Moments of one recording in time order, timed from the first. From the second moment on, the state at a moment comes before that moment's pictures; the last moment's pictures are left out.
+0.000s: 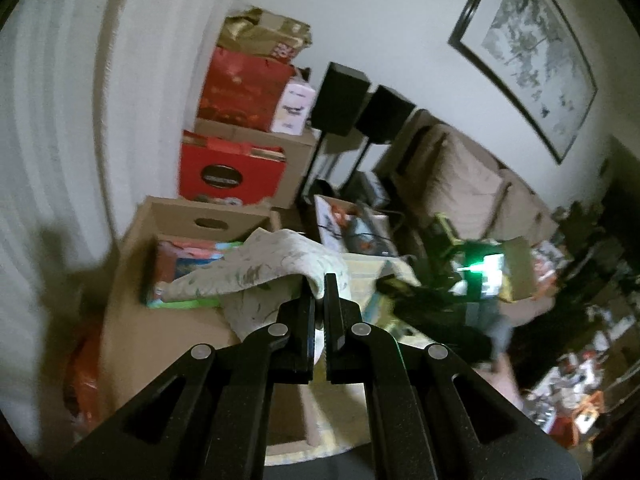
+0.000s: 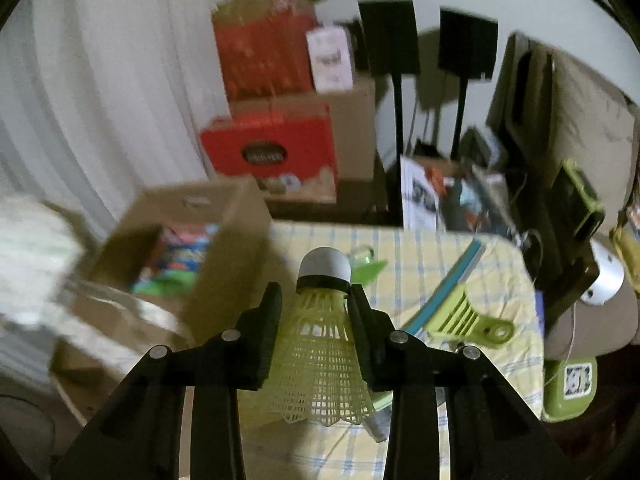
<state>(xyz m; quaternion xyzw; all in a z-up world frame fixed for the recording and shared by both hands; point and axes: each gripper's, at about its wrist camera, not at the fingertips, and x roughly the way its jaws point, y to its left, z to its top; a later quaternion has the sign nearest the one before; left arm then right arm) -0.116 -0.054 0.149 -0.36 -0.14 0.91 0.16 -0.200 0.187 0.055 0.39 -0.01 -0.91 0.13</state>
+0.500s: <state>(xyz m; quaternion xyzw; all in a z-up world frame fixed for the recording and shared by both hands) -0.091 -0.062 0.142 -0.32 -0.05 0.95 0.03 -0.143 0.132 0.111 0.32 0.00 -0.93 0.16</state>
